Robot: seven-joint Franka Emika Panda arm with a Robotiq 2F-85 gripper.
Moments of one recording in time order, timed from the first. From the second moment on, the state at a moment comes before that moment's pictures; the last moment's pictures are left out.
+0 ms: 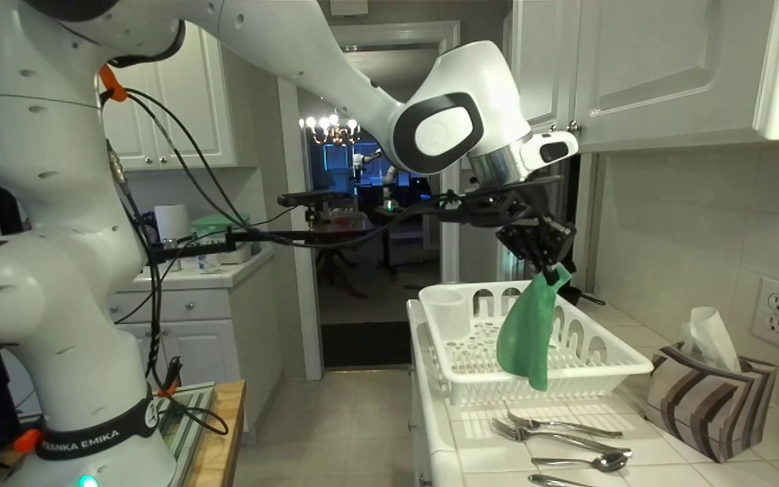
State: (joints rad) arm -0.09 0.07 -0.03 -2.13 0.03 2.64 -0.37
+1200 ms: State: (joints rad) arm -0.05 0.28 0.04 -1.85 0.04 2.62 -0.36
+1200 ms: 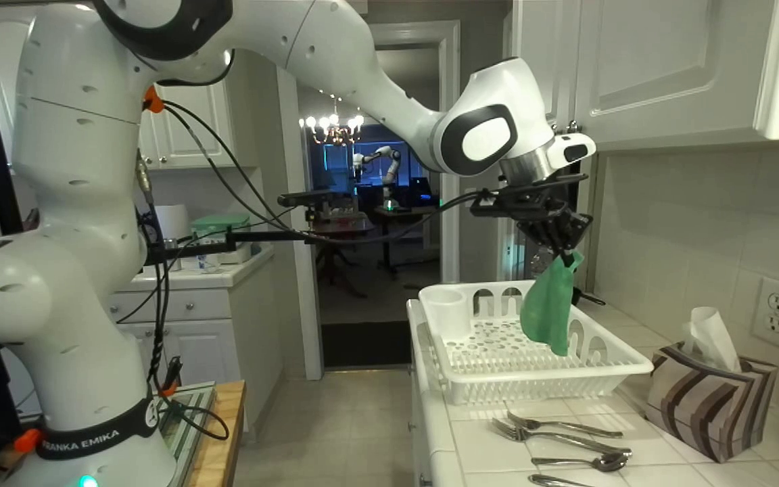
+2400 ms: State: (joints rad) arm -0.05 0.38 0.10 -1.83 0.04 2.78 -0.36
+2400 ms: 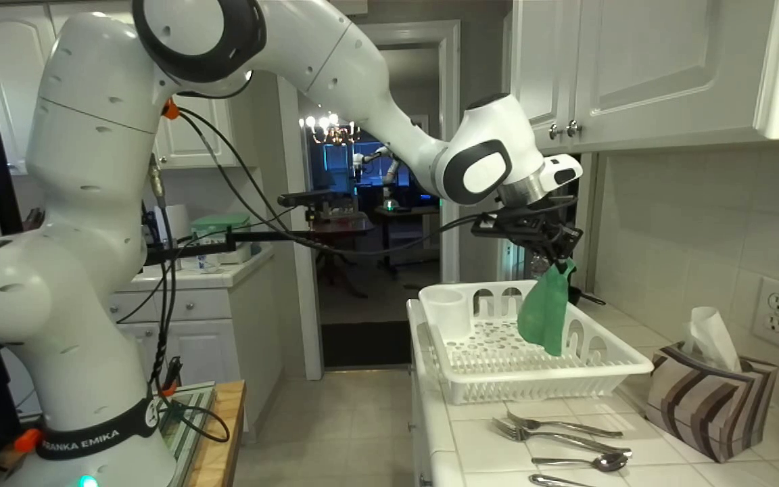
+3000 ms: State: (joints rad) arm -0.04 0.52 0.11 -1.67 0.02 2.84 -0.36
